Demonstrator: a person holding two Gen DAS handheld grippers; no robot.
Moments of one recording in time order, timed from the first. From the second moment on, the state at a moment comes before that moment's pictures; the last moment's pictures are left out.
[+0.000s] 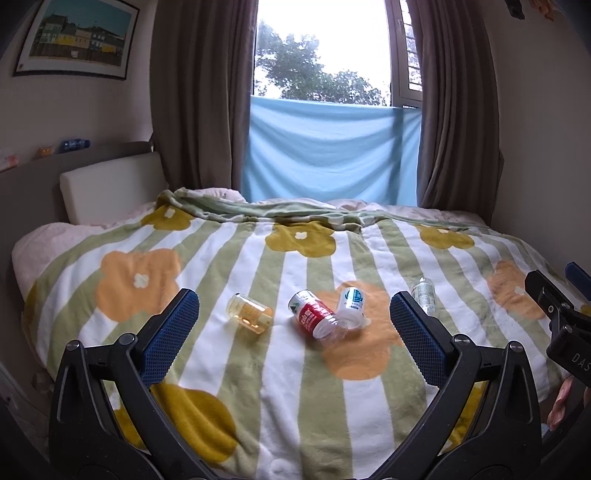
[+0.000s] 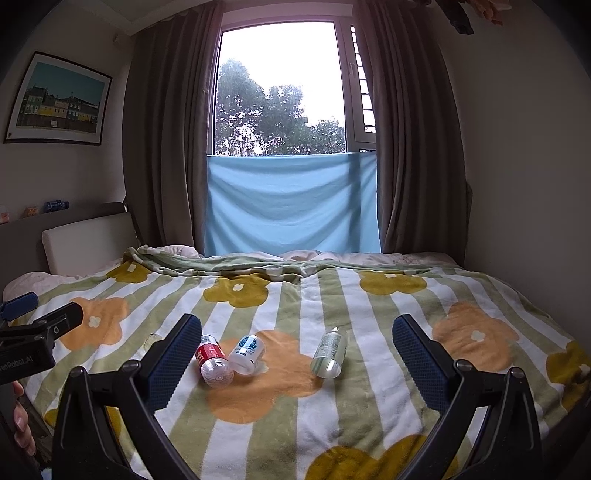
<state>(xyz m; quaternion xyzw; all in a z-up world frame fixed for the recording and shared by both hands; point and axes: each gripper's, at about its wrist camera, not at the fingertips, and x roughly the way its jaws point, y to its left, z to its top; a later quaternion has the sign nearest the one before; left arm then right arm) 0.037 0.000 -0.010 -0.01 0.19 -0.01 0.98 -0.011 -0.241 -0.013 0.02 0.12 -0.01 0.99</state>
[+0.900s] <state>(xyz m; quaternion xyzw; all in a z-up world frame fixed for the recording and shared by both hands) 0.352 -0.023 -0.211 -0.10 0.52 0.06 0.84 0.076 -0.263 -0.122 0.02 0.20 0.04 0.98</state>
